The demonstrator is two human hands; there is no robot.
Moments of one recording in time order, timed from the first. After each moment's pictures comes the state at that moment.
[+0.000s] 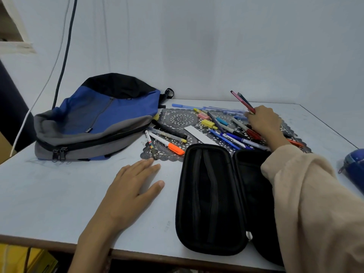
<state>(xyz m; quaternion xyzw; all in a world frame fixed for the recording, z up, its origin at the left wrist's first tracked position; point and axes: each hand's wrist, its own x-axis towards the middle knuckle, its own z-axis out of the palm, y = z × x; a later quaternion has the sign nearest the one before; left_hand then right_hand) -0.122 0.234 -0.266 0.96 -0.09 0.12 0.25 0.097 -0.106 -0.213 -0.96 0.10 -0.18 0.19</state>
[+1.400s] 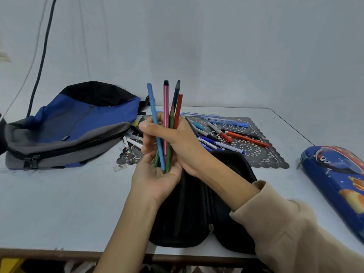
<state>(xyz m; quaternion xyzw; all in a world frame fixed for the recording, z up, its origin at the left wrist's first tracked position) -0.106 0.111 -0.198 0.10 0.13 -0.12 0.98 -0.081 0.032 -0.162 -0.60 -0.26 0.08 0.75</state>
